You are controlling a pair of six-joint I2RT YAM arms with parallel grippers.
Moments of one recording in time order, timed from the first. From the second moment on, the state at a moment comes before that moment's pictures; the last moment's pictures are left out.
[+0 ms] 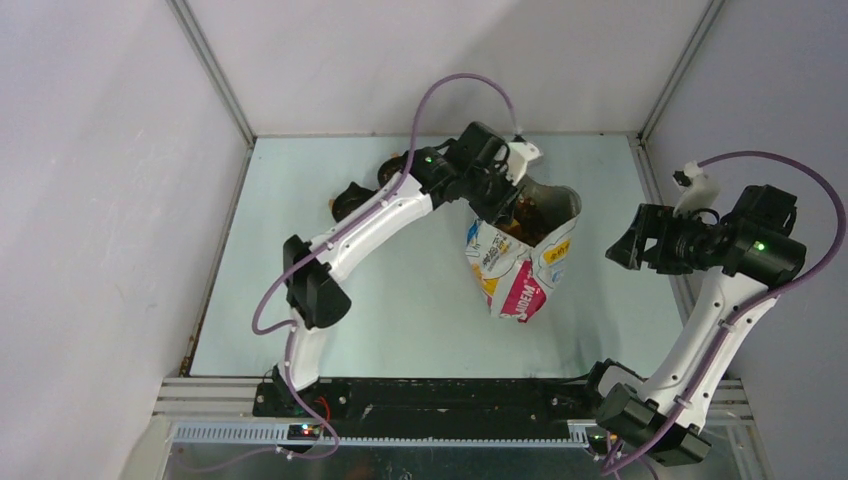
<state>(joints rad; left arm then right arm) -0.88 2.05 2.20 -0.95 0.22 0.09 -0.59 1.08 1.55 -1.53 -0.72 -0.37</state>
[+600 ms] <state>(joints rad) -0.62 1.90 1.62 -0.05 0.81 -0.94 -0.59 1.09 1.52 -1.52 -0.72 -0.35</state>
